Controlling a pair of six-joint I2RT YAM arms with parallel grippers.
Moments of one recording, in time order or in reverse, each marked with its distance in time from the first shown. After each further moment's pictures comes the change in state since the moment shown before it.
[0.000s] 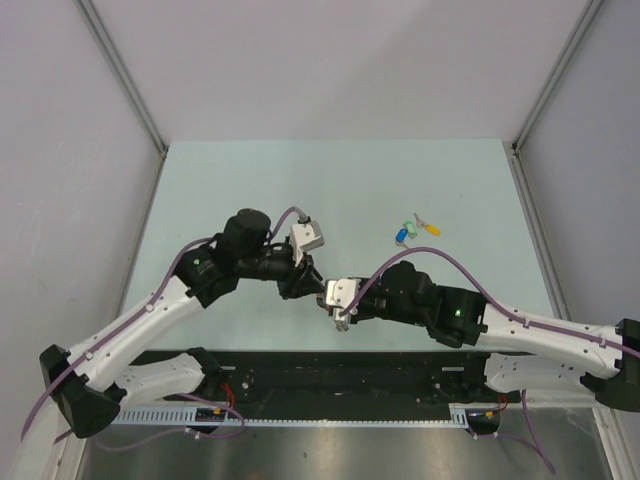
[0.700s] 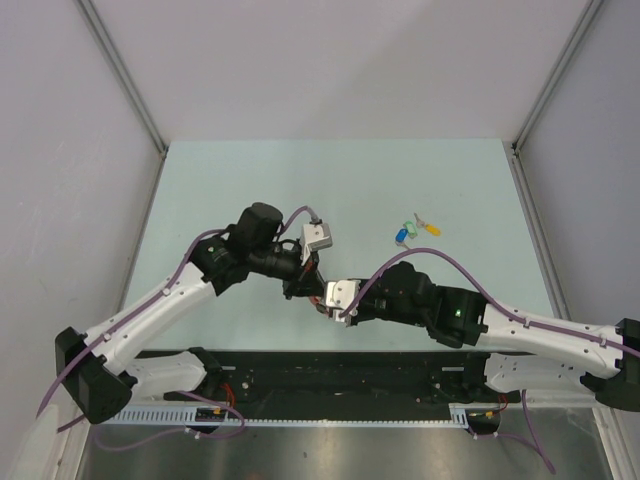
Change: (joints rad) left arm 0.026 0.118 0.041 -0.062 0.184 0.036; right arm 0.005 0.000 0.003 -0.017 -0.003 -0.003
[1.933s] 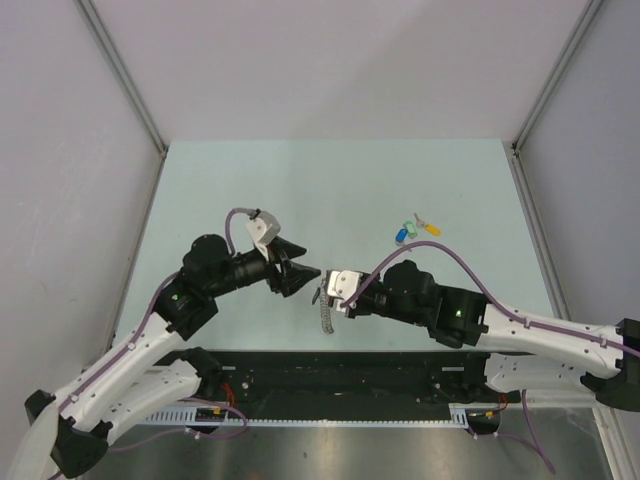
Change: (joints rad) left arm 0.056 -0.367 -0.327 0.525 -0.274 -0.328; right arm 0.013 -0.001 0.001 0.087 0.049 0.066
